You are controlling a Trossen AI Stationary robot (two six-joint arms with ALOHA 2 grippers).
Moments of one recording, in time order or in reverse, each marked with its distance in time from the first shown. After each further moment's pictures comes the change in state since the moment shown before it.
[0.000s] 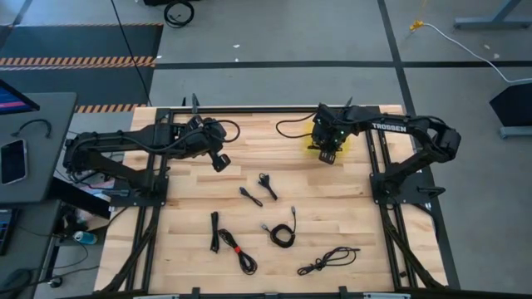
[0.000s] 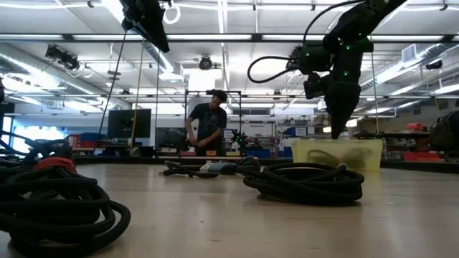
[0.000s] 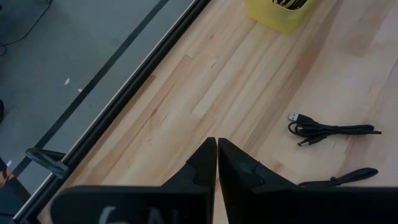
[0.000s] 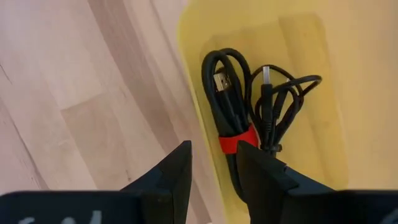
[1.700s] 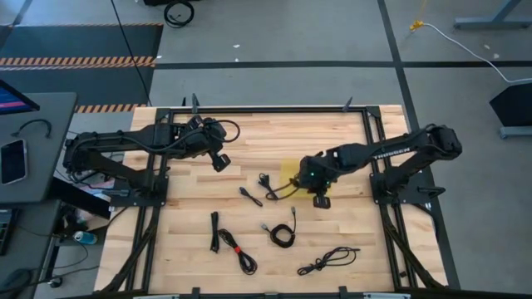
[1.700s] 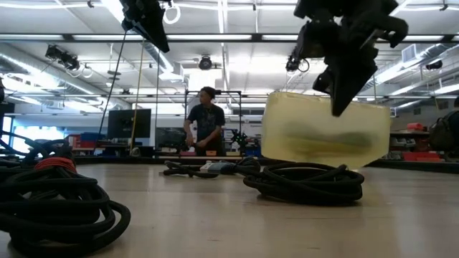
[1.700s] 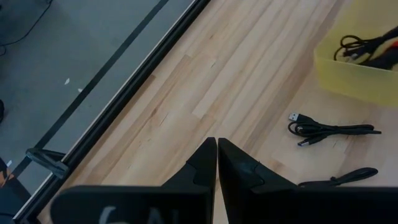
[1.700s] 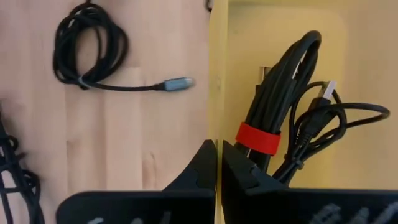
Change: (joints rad) left arm 0.000 0.000 0.000 0.000 0.000 0.001; right arm 0.625 0.000 0.026 0.128 -0.048 0.304
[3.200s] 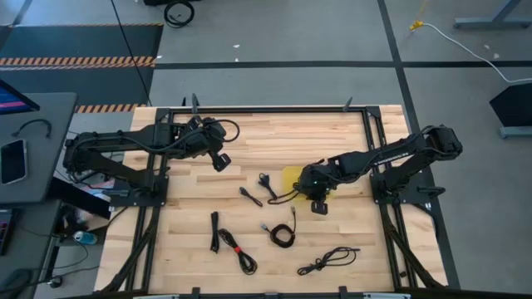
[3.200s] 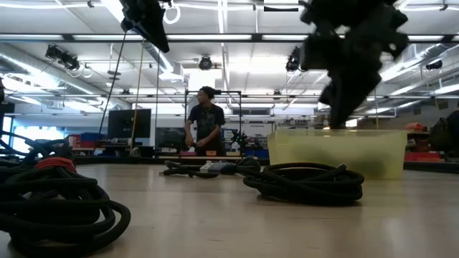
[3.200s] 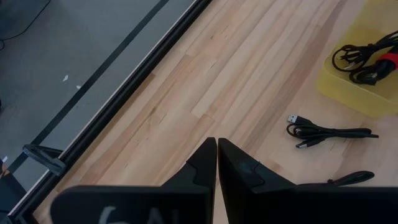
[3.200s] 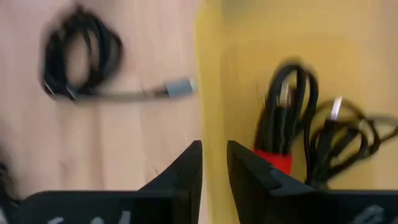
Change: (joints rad) left arm 0.000 0.000 0.000 0.000 0.000 -0.025; right arm 0.039 0.001 -0.111 0.199 0.021 0.151
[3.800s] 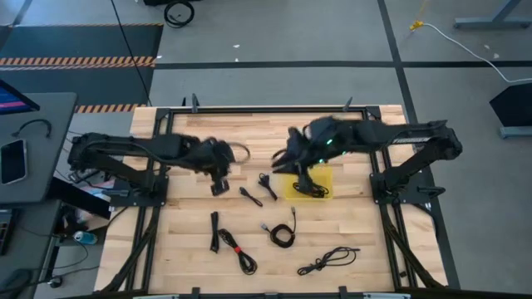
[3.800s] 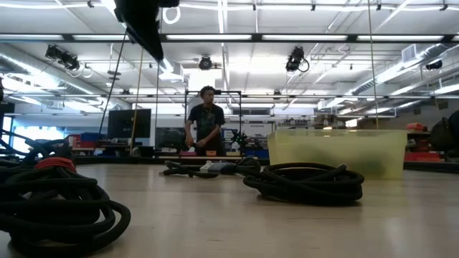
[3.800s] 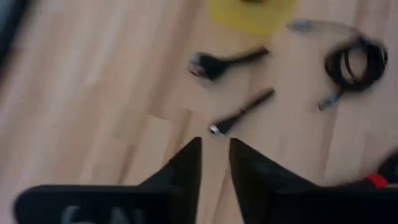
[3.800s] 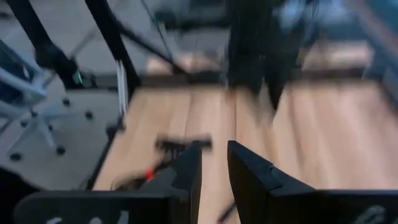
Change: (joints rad) left arm -0.123 0.082 -0.042 0.013 0.321 0.080; right arm -0.027 -0.004 0.693 -0.017 -0.010 -0.209
